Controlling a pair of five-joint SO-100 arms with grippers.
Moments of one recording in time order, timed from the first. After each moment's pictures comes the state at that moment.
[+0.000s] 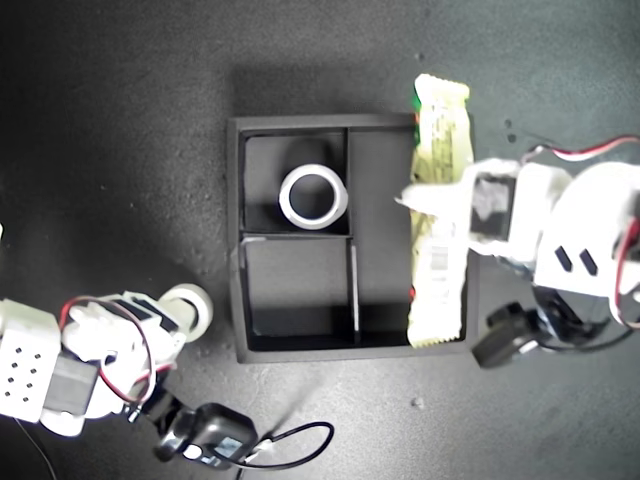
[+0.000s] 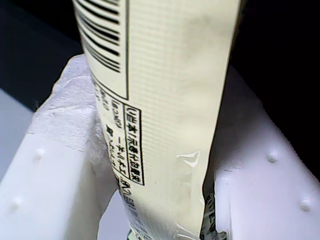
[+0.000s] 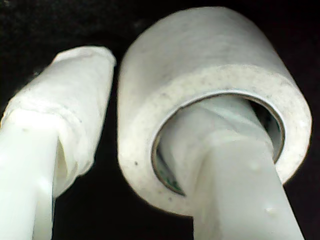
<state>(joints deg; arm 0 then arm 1) 24.0 89.7 111.3 51.5 -84.5 3.1 69.6 72.8 45.7 3.2</state>
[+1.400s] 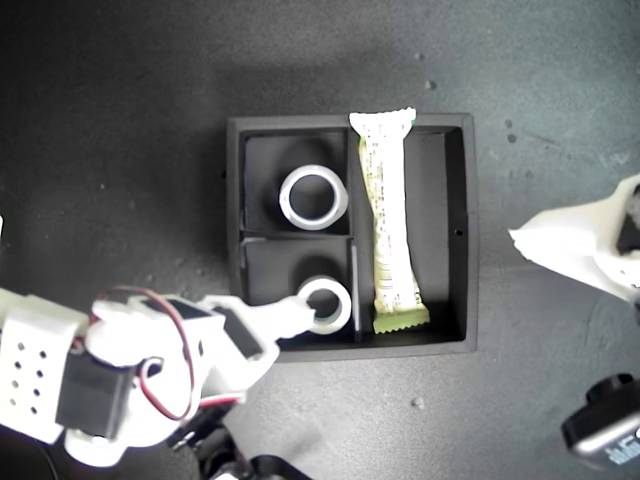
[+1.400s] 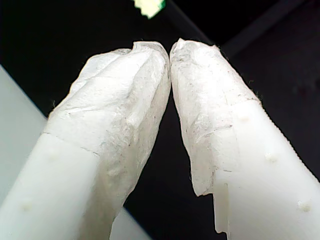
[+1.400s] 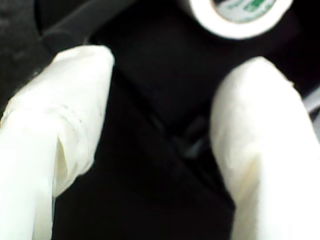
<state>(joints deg) 16.2 89.8 79.4 72.2 -67.7 3.7 68.4 17.1 102.9 41.3</state>
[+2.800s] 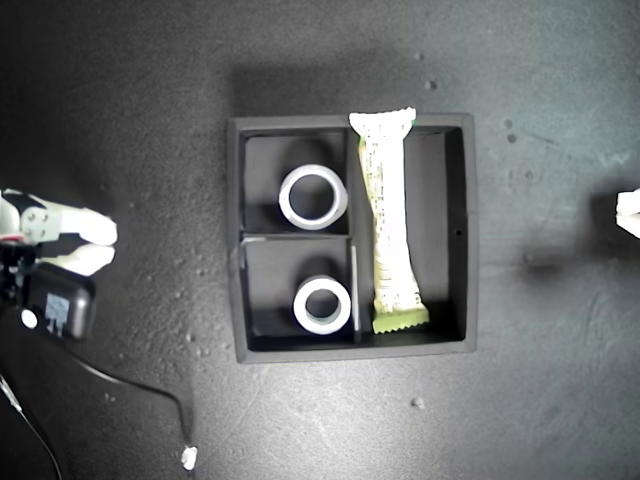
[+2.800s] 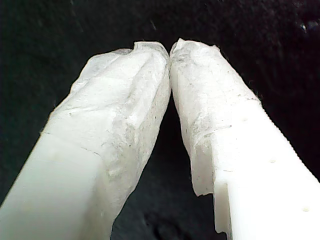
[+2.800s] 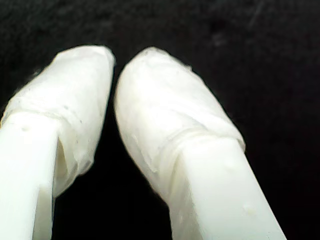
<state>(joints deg) 6.0 191.3 176.7 74.5 -85.4 6.9 191.5 178.3 69.3 74.5</state>
